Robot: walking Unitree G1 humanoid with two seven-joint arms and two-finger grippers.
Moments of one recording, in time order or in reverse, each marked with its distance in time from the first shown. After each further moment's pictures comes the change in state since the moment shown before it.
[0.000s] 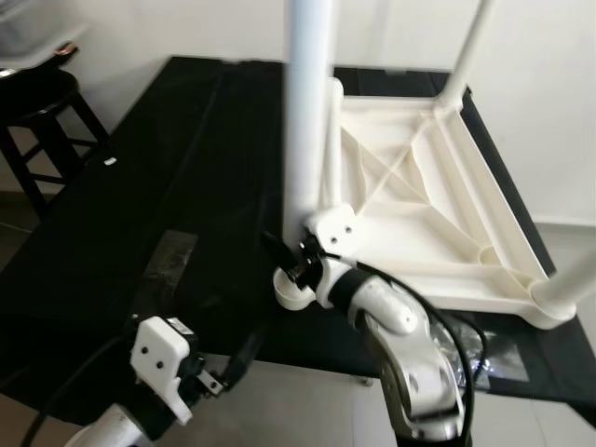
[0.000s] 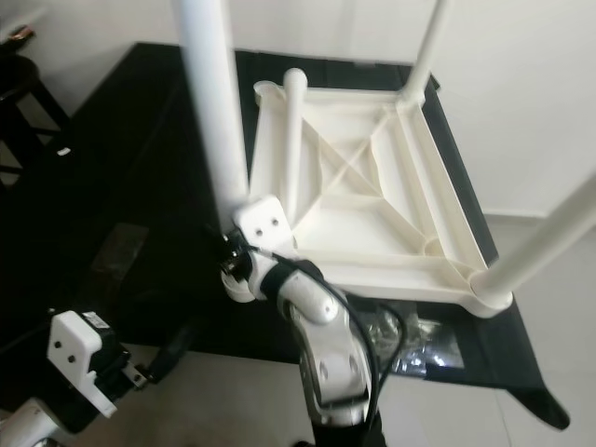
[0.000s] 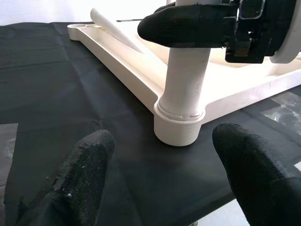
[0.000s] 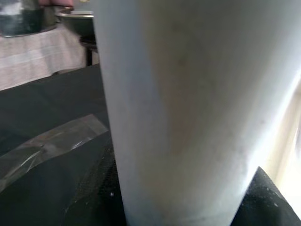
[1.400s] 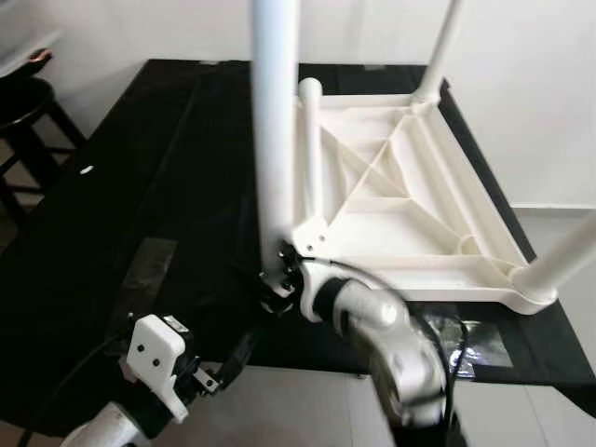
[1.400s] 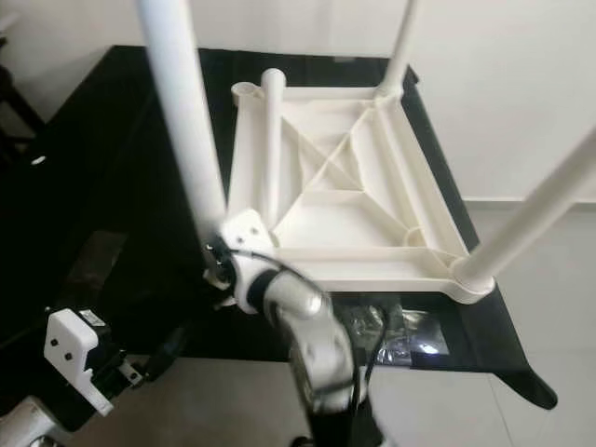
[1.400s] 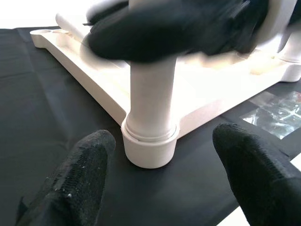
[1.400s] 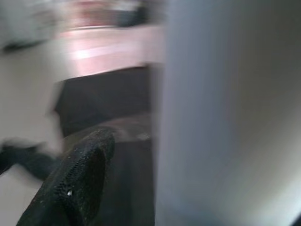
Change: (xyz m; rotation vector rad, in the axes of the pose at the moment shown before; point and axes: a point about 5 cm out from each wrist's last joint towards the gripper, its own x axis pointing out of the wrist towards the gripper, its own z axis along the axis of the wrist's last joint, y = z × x) left arm 0.004 -0.001 0.006 0.012 -0.024 -0.034; right arm 0.018 -0.003 0.038 -0.155 -0.058 0.604
